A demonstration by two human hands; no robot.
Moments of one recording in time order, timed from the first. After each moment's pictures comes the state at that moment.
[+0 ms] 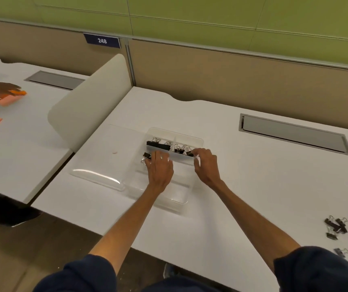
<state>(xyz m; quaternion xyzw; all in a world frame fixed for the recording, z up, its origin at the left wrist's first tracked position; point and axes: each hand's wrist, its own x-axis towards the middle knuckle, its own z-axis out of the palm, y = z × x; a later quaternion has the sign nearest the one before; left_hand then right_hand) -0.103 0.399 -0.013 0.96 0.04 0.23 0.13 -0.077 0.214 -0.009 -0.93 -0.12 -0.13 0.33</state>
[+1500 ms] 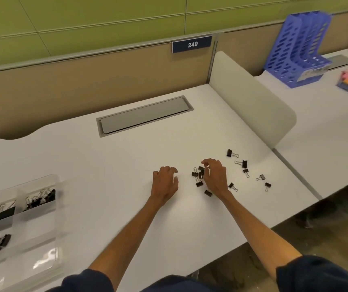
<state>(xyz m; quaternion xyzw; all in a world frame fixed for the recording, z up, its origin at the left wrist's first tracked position) -0.160 -0.009 -0.039 0.89 -0.39 -0.02 0.22 -0.266 -0.191 -0.041 -0.89 0.30 -0.19 0.30</state>
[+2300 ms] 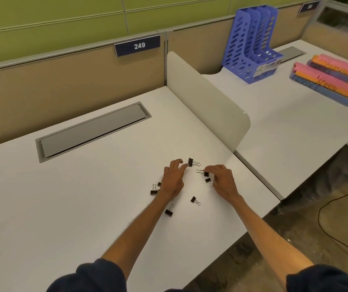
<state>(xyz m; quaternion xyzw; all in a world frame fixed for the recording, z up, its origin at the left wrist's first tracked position) -0.196 -0.204 -0.042 0.84 -0.51 -0.09 0.18 -0.355 -0.357 -0.061 -0.93 0.29 -0.17 0.18</state>
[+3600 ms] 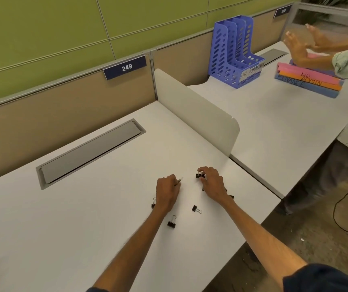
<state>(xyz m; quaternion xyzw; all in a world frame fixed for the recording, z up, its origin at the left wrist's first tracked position) -0.193 -0.193 -0.017 0.86 -0.40 -0.12 0.31 -0.322 -0.338 -0.050 -0.85 0.40 -0.12 0.32</state>
